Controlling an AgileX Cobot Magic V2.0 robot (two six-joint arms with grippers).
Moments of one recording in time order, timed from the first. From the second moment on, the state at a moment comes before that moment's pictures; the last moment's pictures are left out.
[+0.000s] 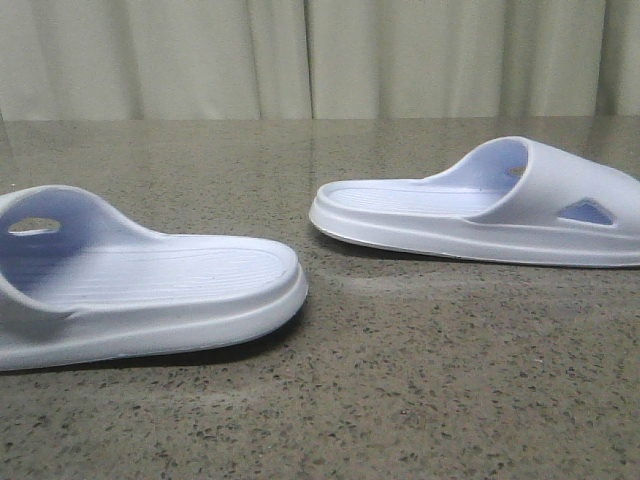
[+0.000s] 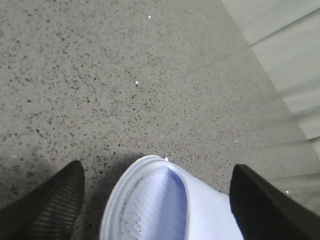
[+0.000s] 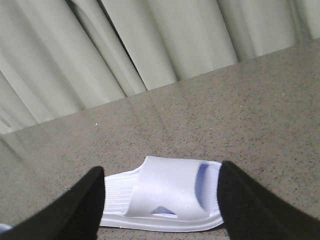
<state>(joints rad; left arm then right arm) -0.08 0.54 -0.28 -0.66 0.38 -0.26 0.11 0.14 -0.42 0.28 0.46 0.10</state>
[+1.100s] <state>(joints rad) -0.08 0.67 -0.28 -0.83 0.47 -0.26 0.11 0.14 -0.42 0.29 0.46 0.10</state>
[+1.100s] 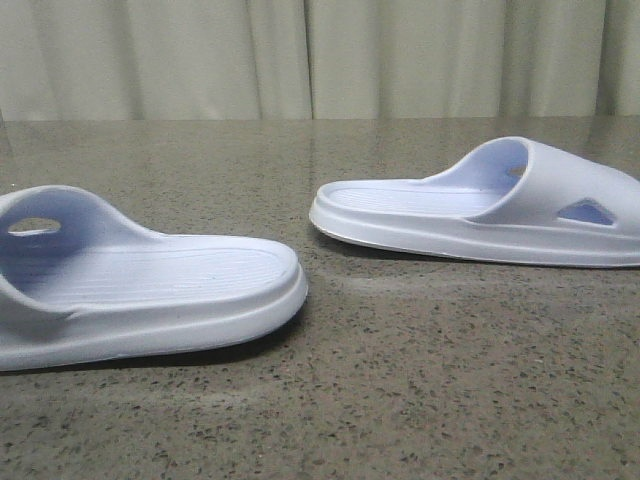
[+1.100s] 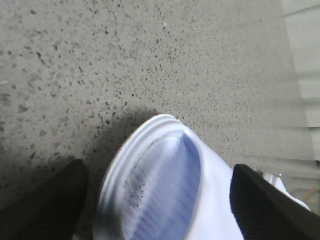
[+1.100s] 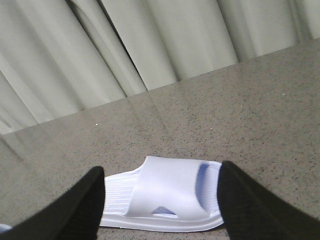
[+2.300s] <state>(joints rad) -0.08 0.67 -0.28 -0.85 0.46 -0.26 0.11 0.14 -0.42 0.29 0.46 0.10</state>
